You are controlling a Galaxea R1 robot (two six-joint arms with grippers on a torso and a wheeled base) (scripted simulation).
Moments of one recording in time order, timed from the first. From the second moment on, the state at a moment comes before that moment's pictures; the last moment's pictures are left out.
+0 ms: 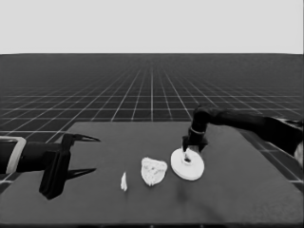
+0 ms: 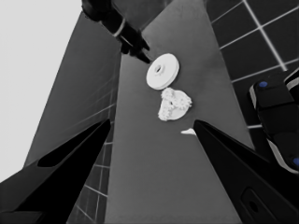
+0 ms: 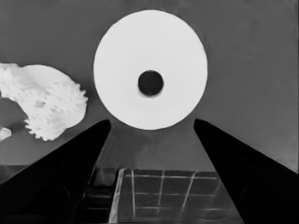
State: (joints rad) left arm -0.34 1.75 -0.42 0.31 0.68 0.35; right arm 0.08 2.56 -1.49 -0.11 -1.51 1.02
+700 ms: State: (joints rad) left arm -0.34 1.75 -0.42 0.31 0.68 0.35; right arm -0.11 2.65 -1.72 -0.25 -1.40 0.96
